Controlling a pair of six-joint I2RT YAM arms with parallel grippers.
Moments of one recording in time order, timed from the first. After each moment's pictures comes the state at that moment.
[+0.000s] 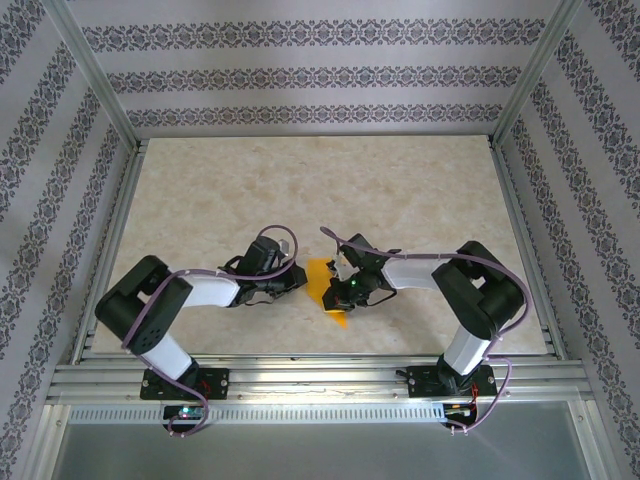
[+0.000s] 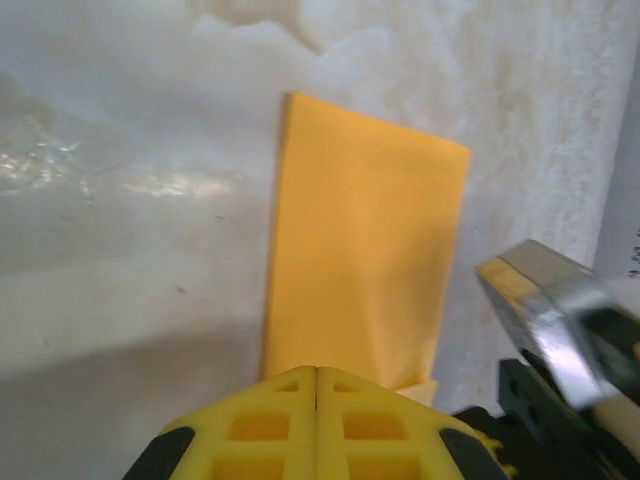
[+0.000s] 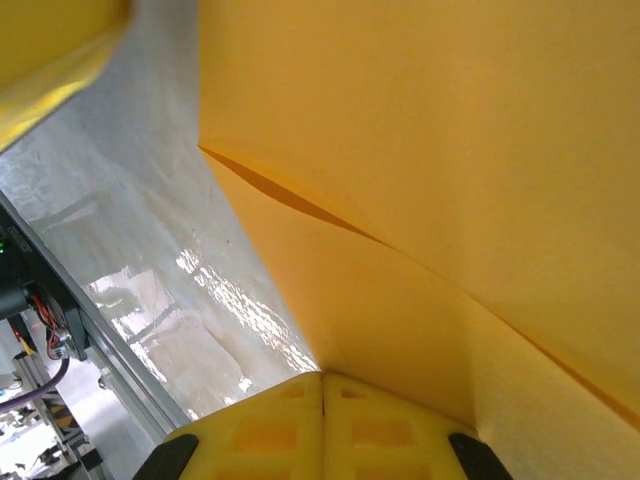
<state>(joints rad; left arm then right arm) -0.60 1.59 0.56 0.27 0.37 -1.02 0.68 1.72 0.76 -0.25 -0.68 0.62</state>
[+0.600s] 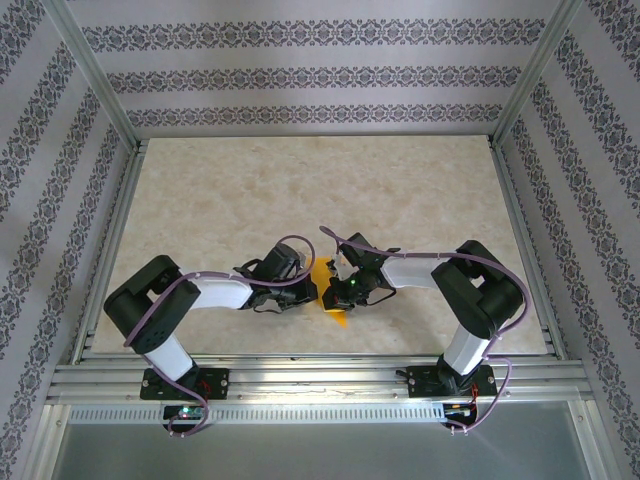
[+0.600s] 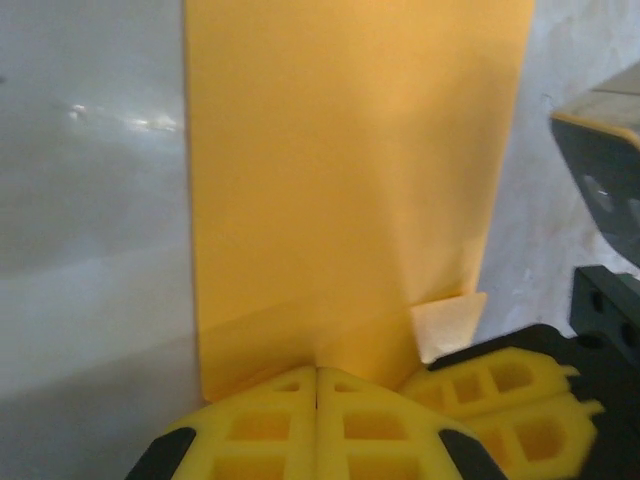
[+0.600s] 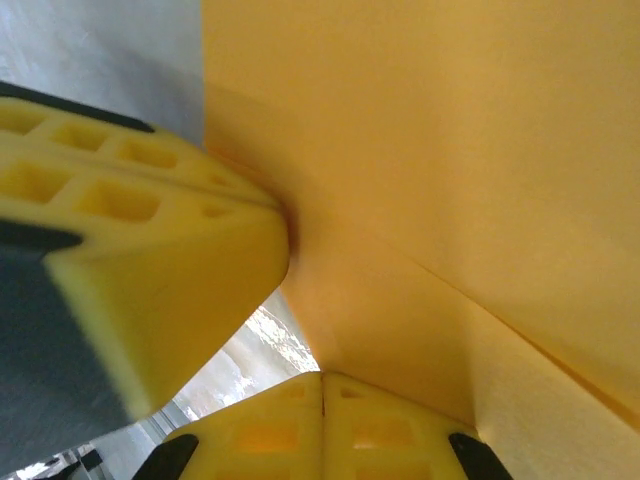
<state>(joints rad) -0.73 1.65 0.64 0.12 0.35 -1.01 0.67 1.72 0.76 -0.26 -0.68 0.62</state>
